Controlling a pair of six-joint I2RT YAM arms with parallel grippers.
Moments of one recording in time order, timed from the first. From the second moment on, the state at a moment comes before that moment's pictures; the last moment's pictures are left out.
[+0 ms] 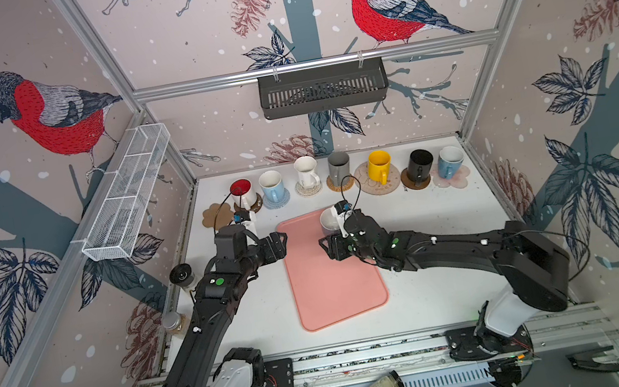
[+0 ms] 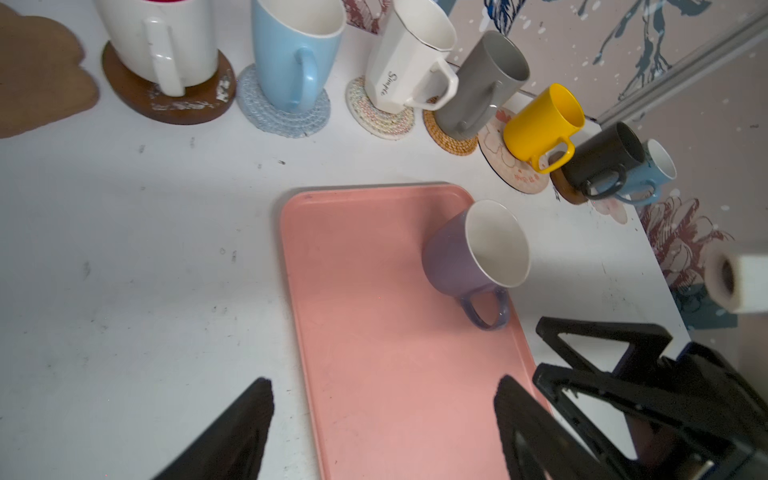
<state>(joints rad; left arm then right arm) -0.26 0.93 0.74 -0.44 0.21 -0.37 0.98 1.55 0.91 0.11 0.07 0.57</state>
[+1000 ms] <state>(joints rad) -0.77 1.44 1.00 -0.44 -0.21 -0.58 0.44 0.79 0.33 0.14 0.00 0.54</state>
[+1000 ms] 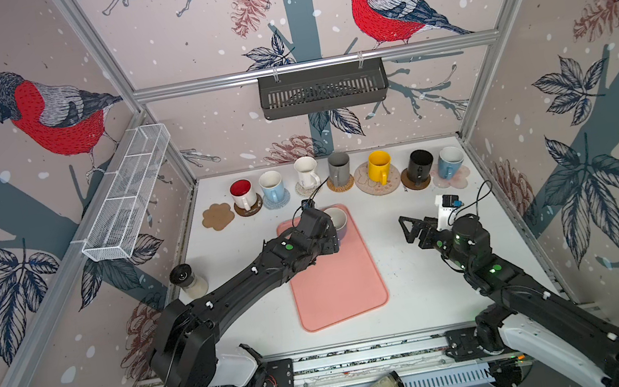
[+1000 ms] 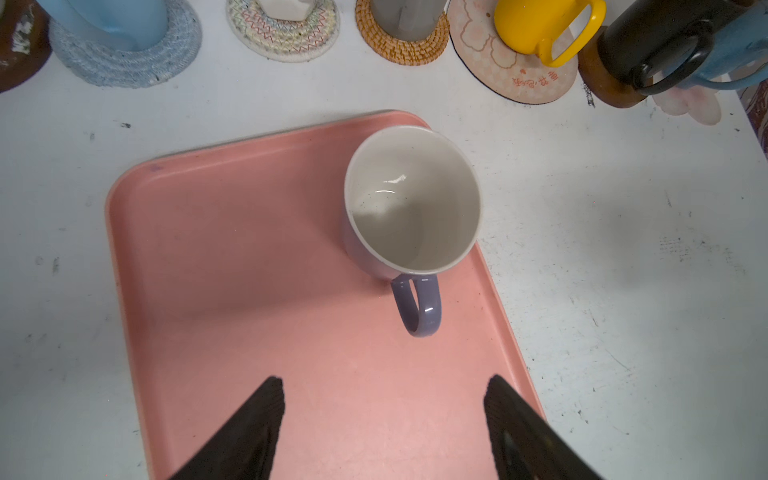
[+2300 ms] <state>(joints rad) -0.79 1.82 1.25 -0.51 -0.26 -0.65 0.40 0.85 0.27 0.15 0.04 0.60</state>
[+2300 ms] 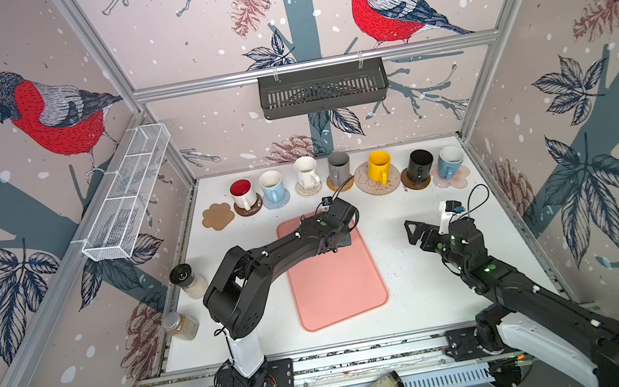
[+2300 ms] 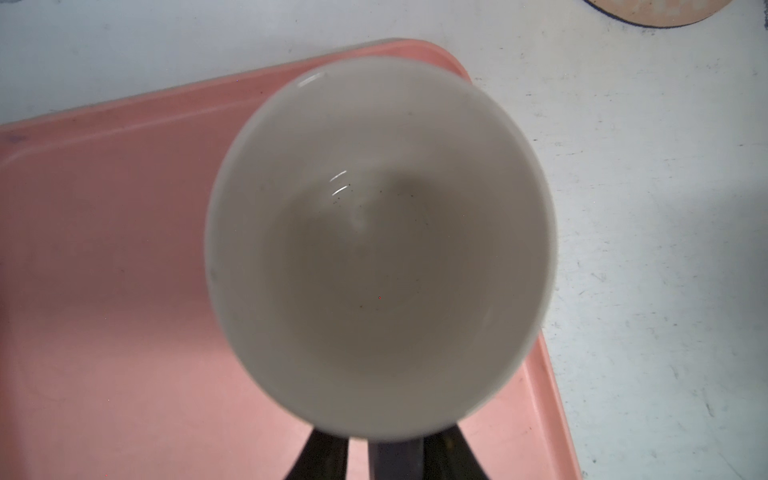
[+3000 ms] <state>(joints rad) -0.68 1.60 1.20 -0.62 -0.27 -0.62 0.40 0.87 0.27 0.17 0.00 0.60</state>
